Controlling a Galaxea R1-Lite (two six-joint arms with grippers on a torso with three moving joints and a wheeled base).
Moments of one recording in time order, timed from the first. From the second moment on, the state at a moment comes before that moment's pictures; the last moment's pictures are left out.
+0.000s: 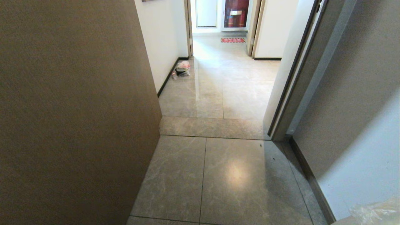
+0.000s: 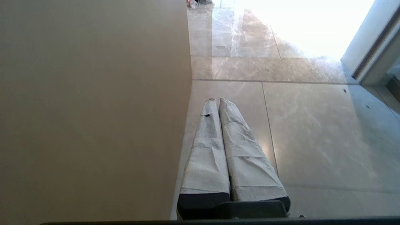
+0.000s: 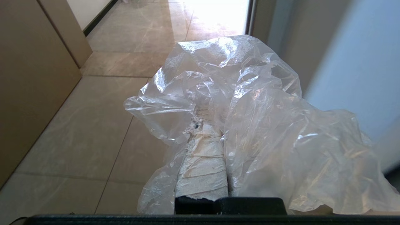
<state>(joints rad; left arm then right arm) 0.00 0.00 0.00 0.00 0.00 0.00 -0.01 0.00 0.00 -0.01 0.00 0.00</state>
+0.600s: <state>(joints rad) 0.00 0.00 0.00 0.00 0.00 0.00 -0.01 0.00 0.00 -0.01 0.00 0.00</state>
